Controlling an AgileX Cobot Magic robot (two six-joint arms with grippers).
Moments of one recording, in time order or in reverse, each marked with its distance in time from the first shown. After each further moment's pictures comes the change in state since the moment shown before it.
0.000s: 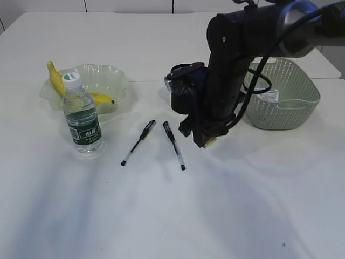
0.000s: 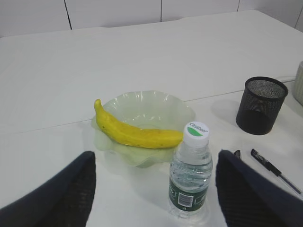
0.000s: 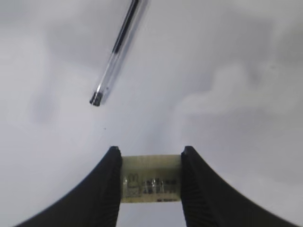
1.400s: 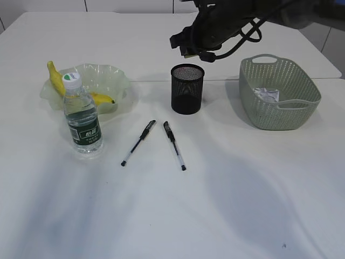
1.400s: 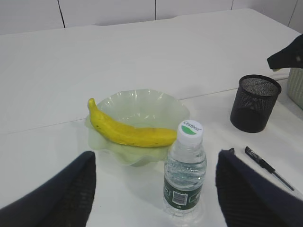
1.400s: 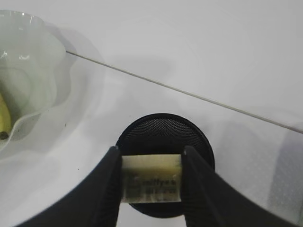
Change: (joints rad) left arm 0.000 0.000 0.000 0.000 -0.022 0.000; right arm -0.122 0.140 -0.402 0.047 -0.423 0.129
